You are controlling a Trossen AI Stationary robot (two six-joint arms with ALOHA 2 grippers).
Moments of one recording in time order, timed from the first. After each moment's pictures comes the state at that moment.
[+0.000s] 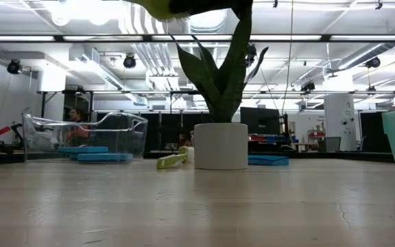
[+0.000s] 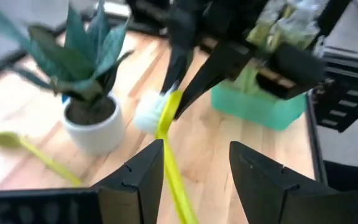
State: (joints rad) left arm -0.73 1.38 1.14 -0.44 -0.84 -0.72; right arm 0.43 1.79 1.38 -0.23 0.58 0.25
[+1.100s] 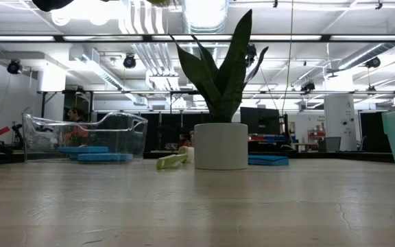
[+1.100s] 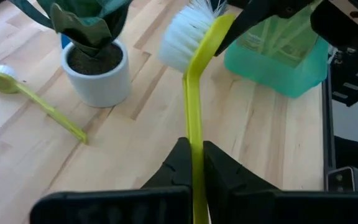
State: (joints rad) left arm -0.69 1.39 1.14 -0.60 -0.68 -0.89; right arm 0.45 1.79 1.43 -0.23 0.60 0.12
